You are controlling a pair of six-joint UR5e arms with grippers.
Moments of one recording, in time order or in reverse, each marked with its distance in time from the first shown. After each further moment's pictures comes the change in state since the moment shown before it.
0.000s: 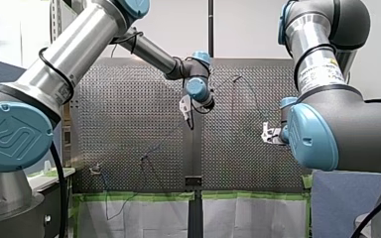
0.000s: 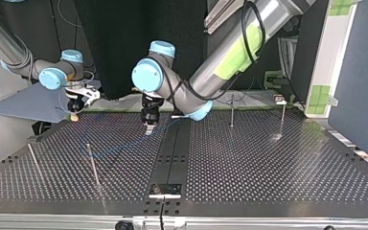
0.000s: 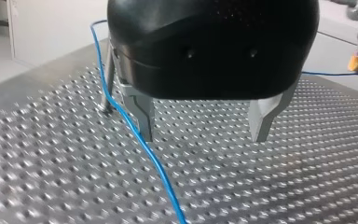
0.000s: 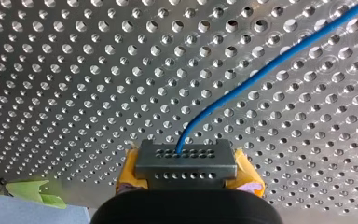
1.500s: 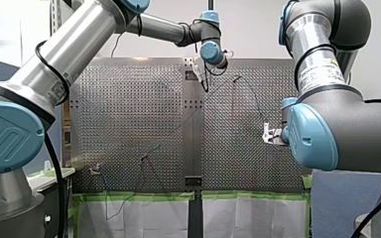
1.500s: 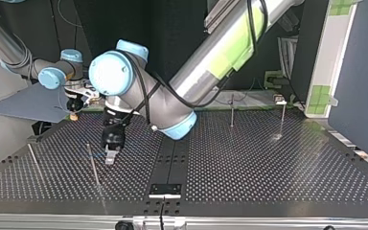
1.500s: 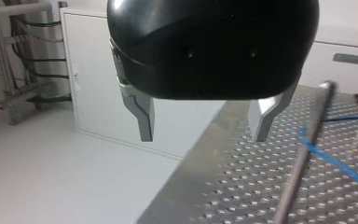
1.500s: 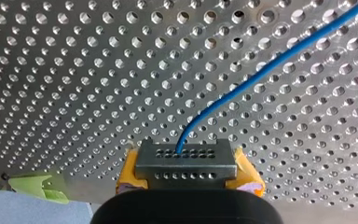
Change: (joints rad) left arm -0.075 0.005 0.344 -0.107 -0.029 0.102; right arm -0.007 0.002 0.003 0.000 -0.001 0.000
